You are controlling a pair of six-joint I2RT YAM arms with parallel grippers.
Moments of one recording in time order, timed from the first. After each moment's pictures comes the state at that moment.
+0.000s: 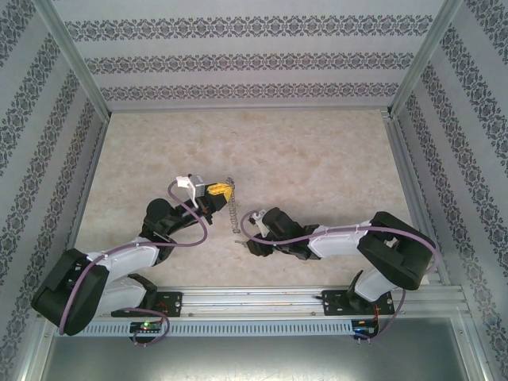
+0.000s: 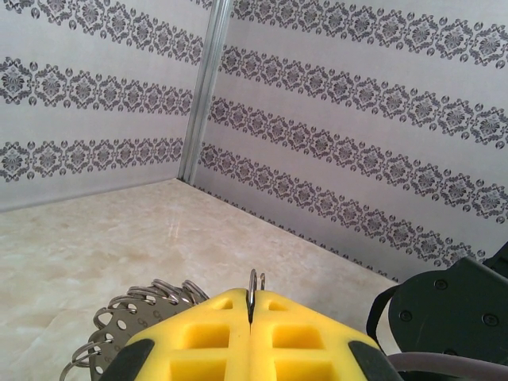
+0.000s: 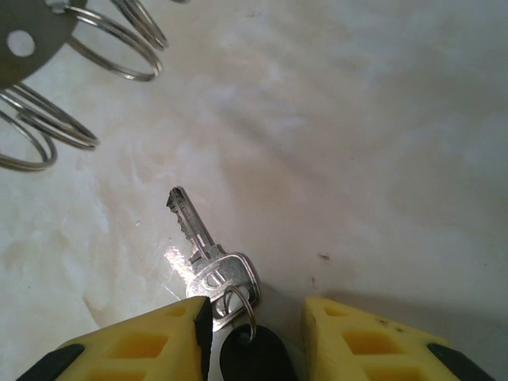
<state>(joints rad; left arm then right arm) -0.46 1.18 0.29 1.07 0.50 -0.32 0.93 1.54 0.53 0.18 -0.17 0.36</state>
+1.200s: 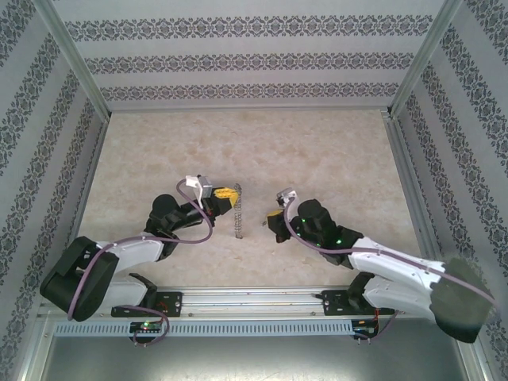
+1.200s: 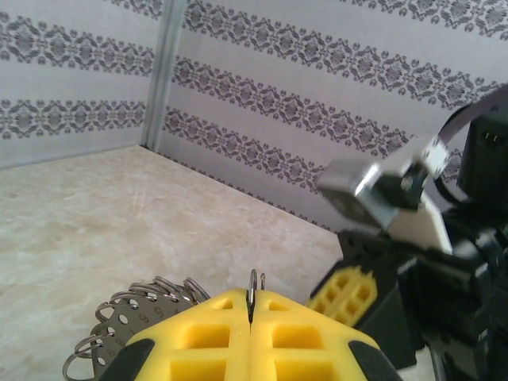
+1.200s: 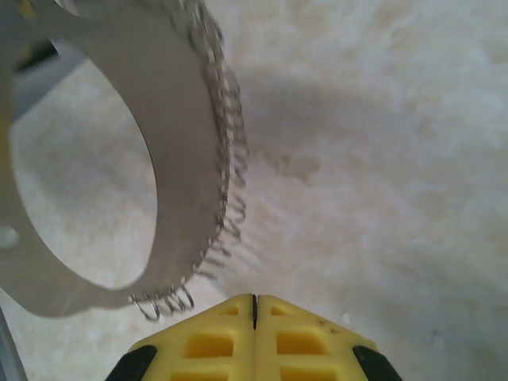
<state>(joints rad) -0.46 1.30 0.32 1.08 0.65 -0.33 0.81 1.01 0.44 0.10 -0.09 0.37</state>
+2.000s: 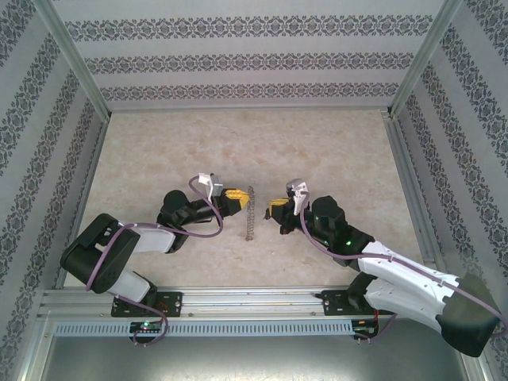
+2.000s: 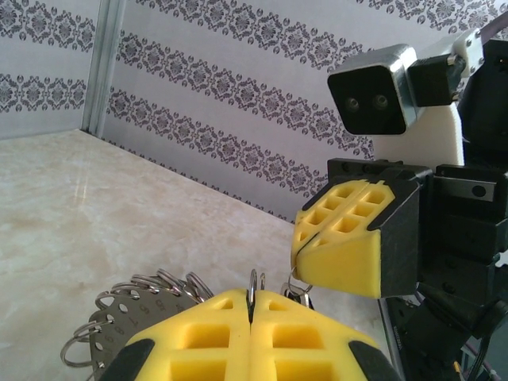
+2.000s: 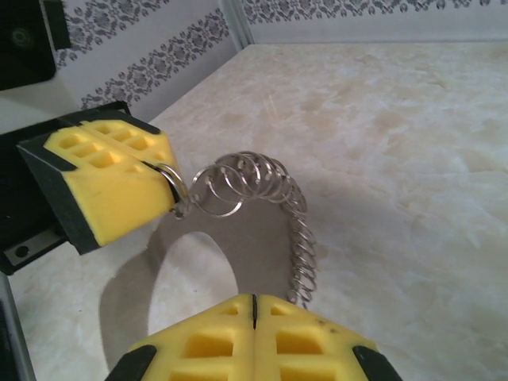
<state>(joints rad) -0.50 1.50 0.39 1.24 0.74 -0.40 0.77 0.92 0.44 0.20 -0.13 0.34</state>
